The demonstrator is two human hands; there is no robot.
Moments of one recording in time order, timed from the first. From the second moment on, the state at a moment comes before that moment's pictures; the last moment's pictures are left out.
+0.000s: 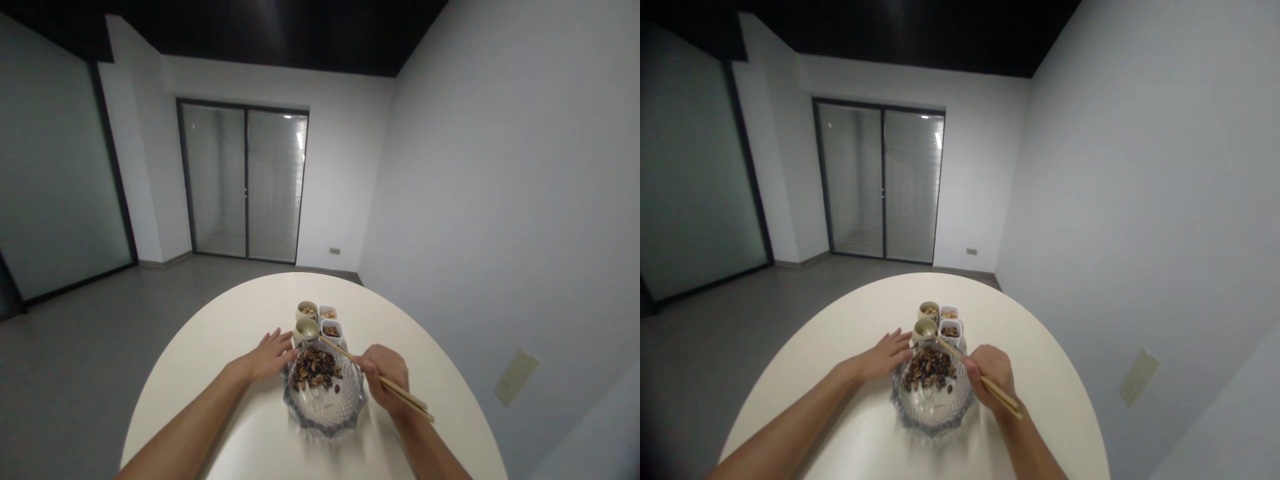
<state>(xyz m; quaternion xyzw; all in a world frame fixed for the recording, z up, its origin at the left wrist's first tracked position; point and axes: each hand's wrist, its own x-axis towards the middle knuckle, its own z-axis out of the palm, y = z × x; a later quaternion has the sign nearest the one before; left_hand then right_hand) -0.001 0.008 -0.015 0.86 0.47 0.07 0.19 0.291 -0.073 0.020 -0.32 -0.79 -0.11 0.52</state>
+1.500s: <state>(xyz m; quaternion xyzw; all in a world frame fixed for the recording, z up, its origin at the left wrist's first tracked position) 0.000 0.008 -0.011 0.86 0.46 0.08 0.21 0.291 -0.072 0.027 -0.40 -0.72 0.05 0.56</state>
